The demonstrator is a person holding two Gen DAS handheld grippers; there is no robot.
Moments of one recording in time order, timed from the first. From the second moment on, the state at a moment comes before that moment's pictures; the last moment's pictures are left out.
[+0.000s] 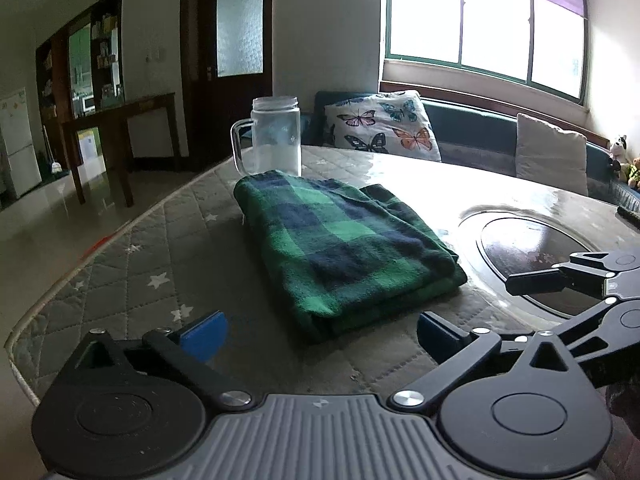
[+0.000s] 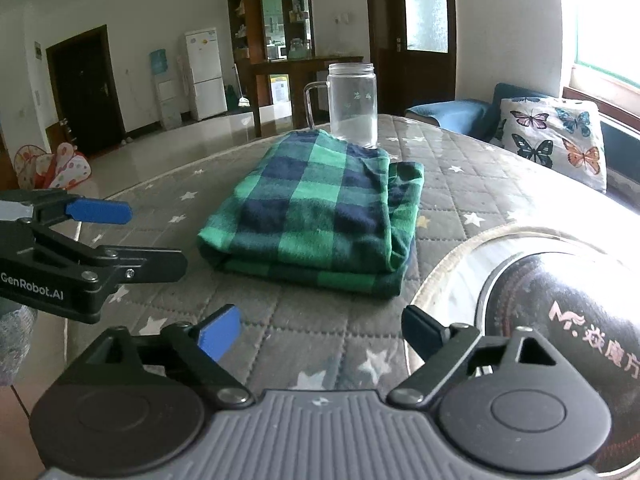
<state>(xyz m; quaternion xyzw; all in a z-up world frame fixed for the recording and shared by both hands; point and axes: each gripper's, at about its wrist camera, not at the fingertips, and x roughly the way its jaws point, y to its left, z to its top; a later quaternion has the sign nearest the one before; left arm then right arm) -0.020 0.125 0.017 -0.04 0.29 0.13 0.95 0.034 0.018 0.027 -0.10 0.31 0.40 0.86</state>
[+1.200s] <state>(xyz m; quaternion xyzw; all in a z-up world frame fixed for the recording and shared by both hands) -0.086 0.096 0.022 -0.06 0.26 0.15 0.95 -0.039 -0.005 0.037 -0.09 0.27 0.37 0.88</state>
